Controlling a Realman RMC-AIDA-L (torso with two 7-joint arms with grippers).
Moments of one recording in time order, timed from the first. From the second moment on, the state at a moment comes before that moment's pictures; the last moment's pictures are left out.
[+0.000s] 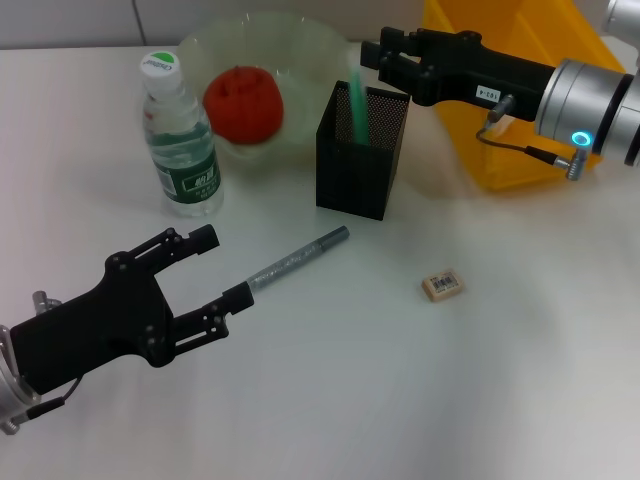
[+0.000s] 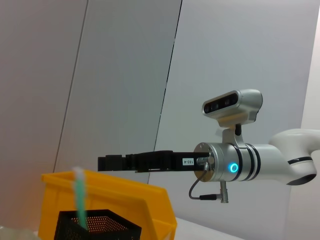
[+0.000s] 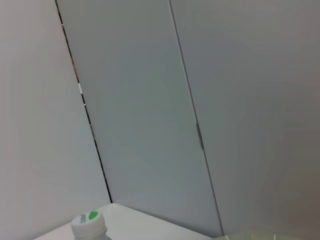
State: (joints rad) left arm -0.34 -2.07 0.52 0.28 1.88 1.76 -0.83; right arm 0.74 2.09 -0.82 -0.39 -1.55 -1.17 1.24
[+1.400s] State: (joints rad) left arm -0.34 -2.06 0.56 0.29 1.90 1.76 -0.86; right arm 0.67 2.01 -0.82 -0.97 -2.16 -1.79 1.67
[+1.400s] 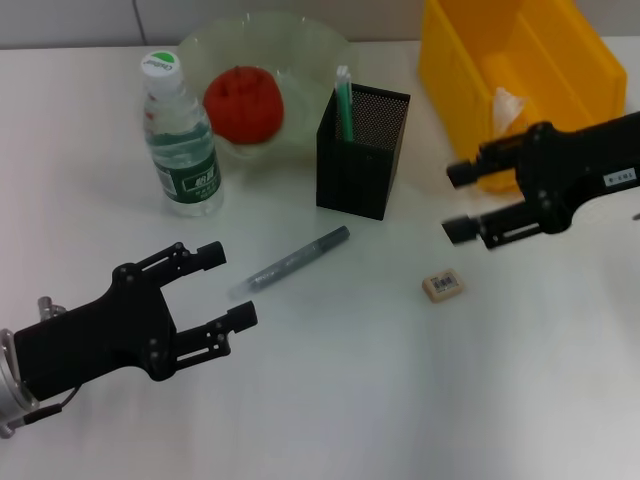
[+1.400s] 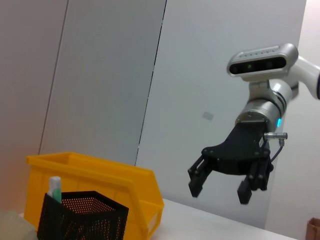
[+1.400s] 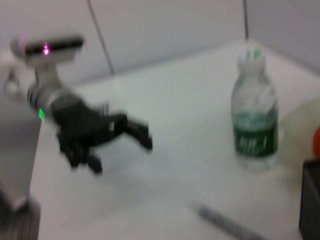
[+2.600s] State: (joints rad) left arm -0.33 -2.05 0.55 0.30 1.90 1.76 -0.89; right arm 0.88 2.09 -1.33 -0.94 -2.62 -1.56 1.76
